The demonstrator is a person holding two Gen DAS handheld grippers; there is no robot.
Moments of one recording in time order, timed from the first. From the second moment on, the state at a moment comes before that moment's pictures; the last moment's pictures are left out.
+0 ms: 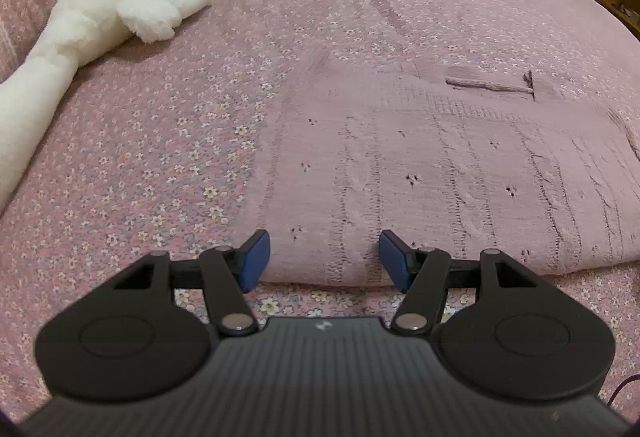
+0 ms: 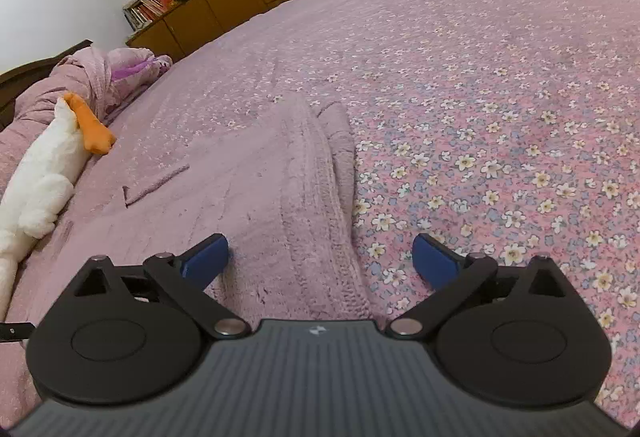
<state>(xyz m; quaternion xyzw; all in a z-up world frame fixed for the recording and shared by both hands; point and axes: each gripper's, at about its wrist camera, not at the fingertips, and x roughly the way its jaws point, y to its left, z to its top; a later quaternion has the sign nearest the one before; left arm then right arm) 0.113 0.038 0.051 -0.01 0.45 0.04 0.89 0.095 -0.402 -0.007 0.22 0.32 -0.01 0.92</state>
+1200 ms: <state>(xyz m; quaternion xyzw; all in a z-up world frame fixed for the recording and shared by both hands) 0.156 0.067 0.036 0.01 0.43 0.01 0.90 0.111 -0.424 -0.031 0.37 0.29 0.04 0.88</state>
